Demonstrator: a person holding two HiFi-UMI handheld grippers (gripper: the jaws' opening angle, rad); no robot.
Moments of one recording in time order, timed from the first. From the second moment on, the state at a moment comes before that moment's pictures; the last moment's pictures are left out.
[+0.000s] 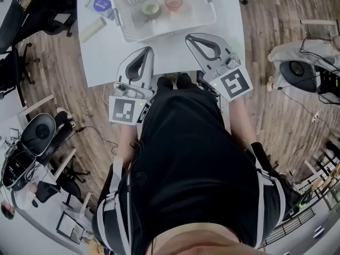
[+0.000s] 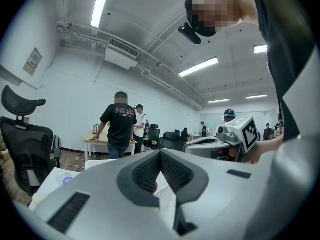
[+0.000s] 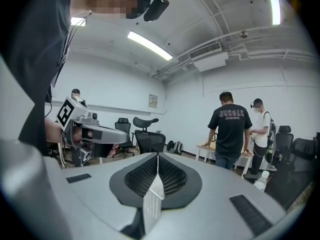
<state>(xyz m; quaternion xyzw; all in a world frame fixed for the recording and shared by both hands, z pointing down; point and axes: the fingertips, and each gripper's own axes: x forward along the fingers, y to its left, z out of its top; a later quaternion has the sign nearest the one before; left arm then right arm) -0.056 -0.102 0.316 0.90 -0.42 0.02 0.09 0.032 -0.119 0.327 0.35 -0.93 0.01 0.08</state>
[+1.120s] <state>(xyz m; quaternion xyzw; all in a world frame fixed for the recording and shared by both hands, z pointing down) -0.059 -0.152 0.358 0.91 -0.40 0.06 0.11 0.002 -0.229 0.389 0.26 -0.94 -0.04 0.21</state>
